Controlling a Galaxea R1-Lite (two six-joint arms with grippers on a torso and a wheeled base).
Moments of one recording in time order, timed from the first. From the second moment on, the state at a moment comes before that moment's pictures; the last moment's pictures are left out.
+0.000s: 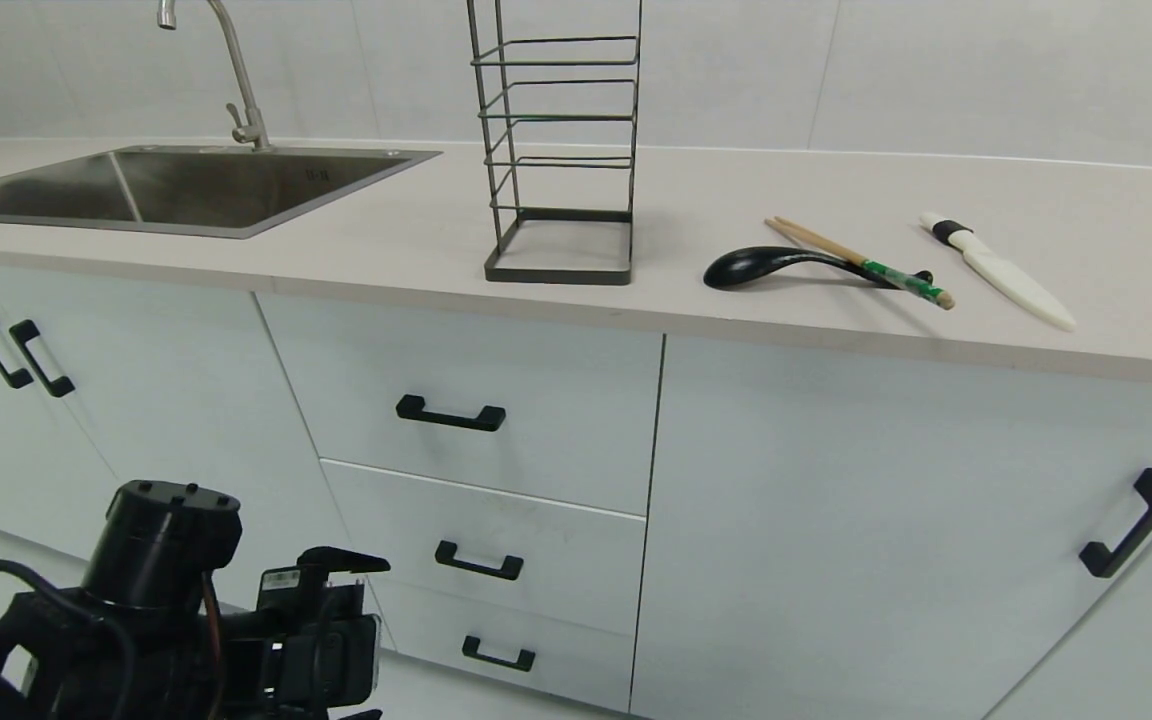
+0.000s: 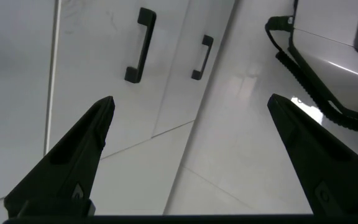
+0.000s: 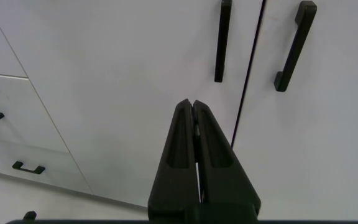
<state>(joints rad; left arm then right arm) -0.38 1.58 -0.30 -0.46 -0.27 1.18 0.00 0.00 0.00 0.01 0.02 0.00</state>
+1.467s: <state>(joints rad) -0.39 2.14 -0.40 -0.94 -0.26 1.21 0.00 0.00 0.00 0.01 0.02 0.00</state>
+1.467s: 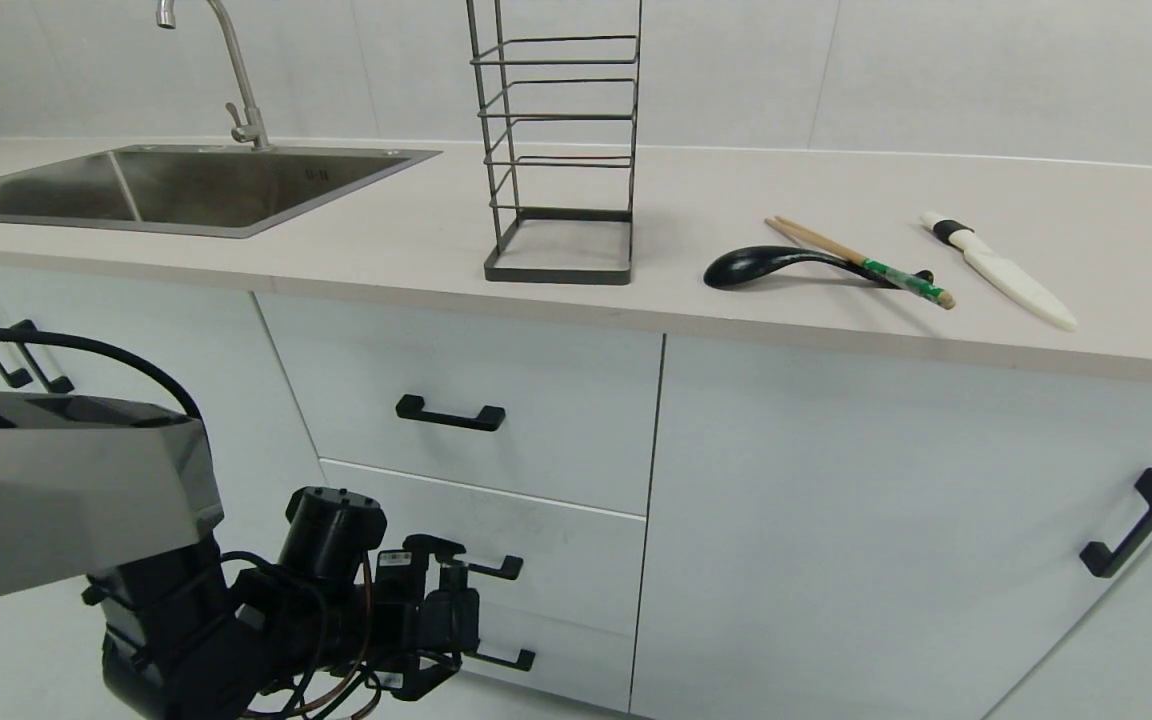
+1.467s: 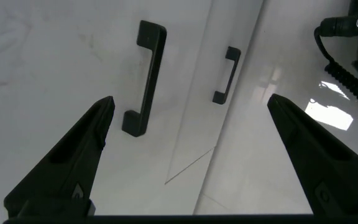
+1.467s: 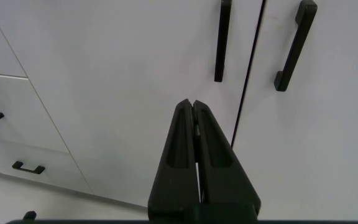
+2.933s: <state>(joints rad) -0.40 2.34 -0.56 -0.97 -0.27 1.22 0.00 0.00 0.00 0.01 0.02 0.00</state>
